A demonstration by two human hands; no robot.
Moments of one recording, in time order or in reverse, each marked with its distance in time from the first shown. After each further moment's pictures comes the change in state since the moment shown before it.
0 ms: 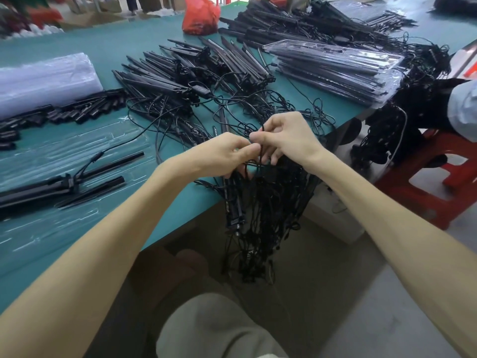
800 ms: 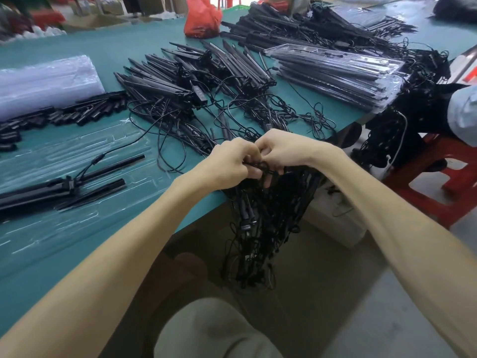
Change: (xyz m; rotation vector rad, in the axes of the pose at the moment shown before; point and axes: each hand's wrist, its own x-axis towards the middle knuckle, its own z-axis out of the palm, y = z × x) left_hand 0.007 0.002 0.016 0.108 0.097 0.035; right_hand 0.009 -0.020 -0.002 -0.503 -0.507 0.157
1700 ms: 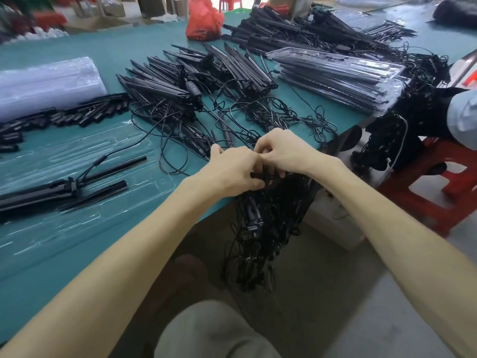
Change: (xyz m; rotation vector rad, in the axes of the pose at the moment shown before) left_hand 0.004 0.004 0.012 0.342 0.004 -0.001; right_hand 0.000 0.006 0.009 -0.112 0.308 -0.043
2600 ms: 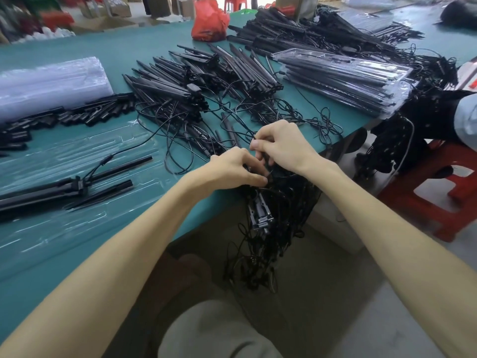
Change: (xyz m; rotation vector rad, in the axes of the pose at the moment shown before) left_hand -0.004 -0.020 -0.004 -0.484 -0.071 -0.076; right_hand 0.009 -0.011 0.005 0.144 0.205 -0.031
